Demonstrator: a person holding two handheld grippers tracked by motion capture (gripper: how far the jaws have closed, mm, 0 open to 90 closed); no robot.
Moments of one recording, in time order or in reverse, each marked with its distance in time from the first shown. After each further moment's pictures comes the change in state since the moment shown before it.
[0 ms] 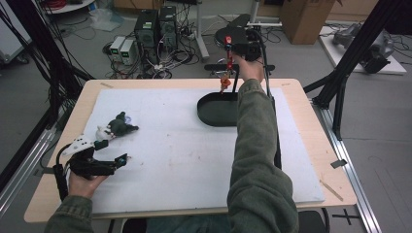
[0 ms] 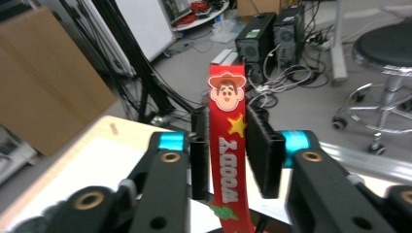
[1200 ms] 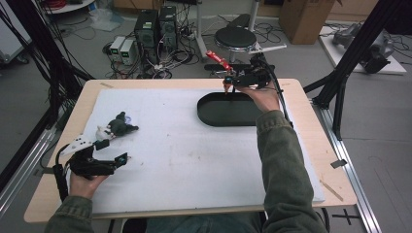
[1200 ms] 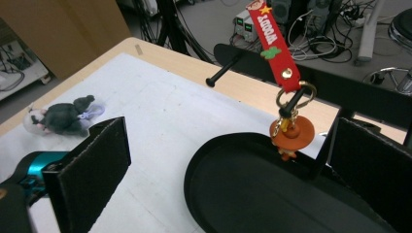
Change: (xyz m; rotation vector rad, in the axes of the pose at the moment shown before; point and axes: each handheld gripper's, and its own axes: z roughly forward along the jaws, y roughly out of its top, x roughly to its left) left arm -0.002 0.002 -0.001 -0.031 -0.020 -0.029; right arm 0.020 -0.061 -0.061 0.153 0.086 -0.193
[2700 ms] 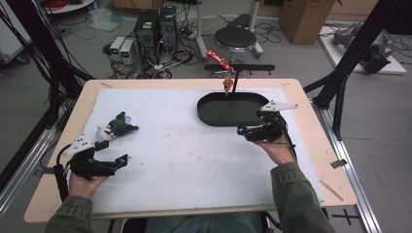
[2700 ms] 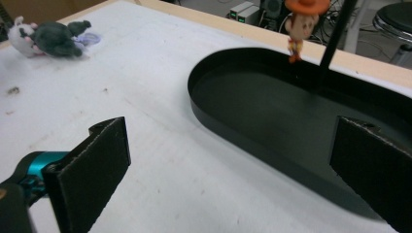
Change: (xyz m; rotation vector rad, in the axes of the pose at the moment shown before) left arm 0.000 -0.001 0.001 0.039 0.017 0.017; right arm 0.021 -0.142 -0.037 -0.020 -0.055 -0.086
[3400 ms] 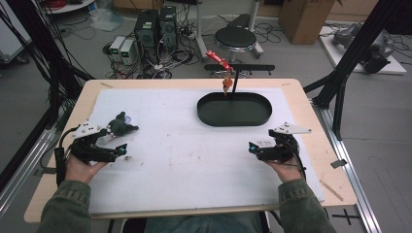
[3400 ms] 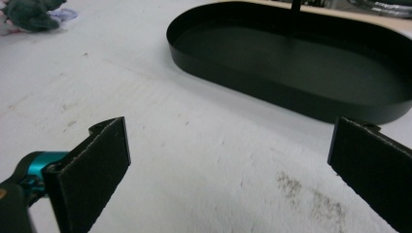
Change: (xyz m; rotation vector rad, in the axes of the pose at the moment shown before) left arm 0.021 0.032 0.017 0.121 0.065 0.115; right arm -0.004 -0.064 -0.026 -0.012 -0.060 0.063
